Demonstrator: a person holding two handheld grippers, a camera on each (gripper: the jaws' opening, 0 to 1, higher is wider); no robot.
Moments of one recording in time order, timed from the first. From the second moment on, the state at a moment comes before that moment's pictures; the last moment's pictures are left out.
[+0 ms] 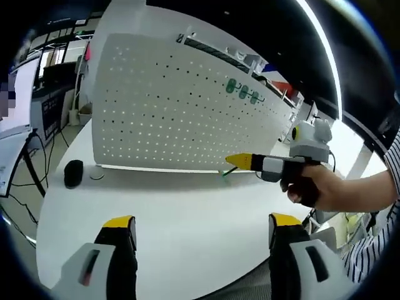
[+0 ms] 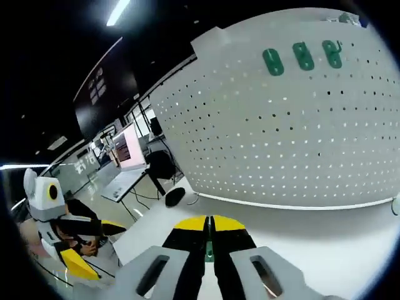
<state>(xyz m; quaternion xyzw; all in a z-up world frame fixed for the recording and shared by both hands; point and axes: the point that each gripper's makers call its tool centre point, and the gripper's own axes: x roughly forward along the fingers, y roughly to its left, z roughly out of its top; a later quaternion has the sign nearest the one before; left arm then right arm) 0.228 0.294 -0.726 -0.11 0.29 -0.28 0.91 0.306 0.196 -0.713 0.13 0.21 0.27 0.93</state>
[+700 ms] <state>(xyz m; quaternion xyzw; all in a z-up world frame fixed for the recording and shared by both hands) 0.241 0.271 -0.728 -0.16 0.30 -0.32 0.88 0.255 0.241 -0.668 0.18 0.14 0.27 0.93</state>
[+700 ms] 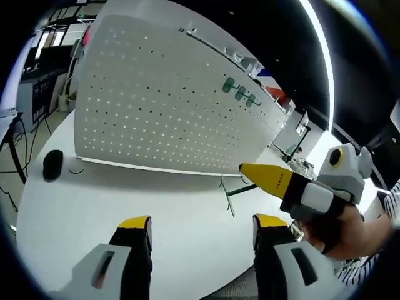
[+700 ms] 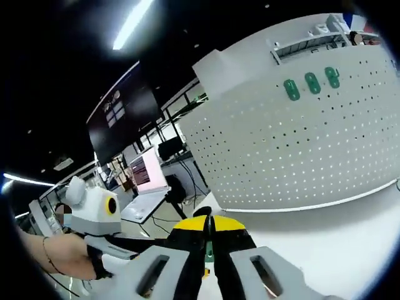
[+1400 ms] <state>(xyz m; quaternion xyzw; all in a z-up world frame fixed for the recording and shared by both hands) 0.242 0.260 -0.704 -0.21 0.27 -0.39 0.86 0.247 0.266 -0.651 0.12 0.09 0.28 0.95</state>
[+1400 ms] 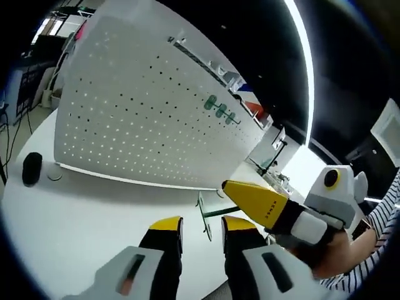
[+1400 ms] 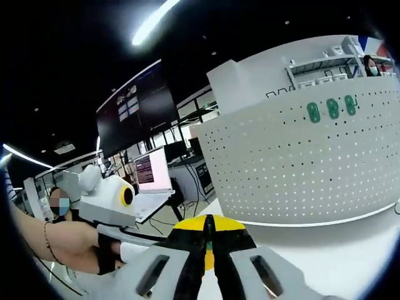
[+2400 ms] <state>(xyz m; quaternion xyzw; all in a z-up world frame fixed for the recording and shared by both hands) 0.232 0.254 -0.704 -0.24 0.29 -0.40 0.83 0.237 0.259 -0.655 0.12 0.11 0.28 0.95</state>
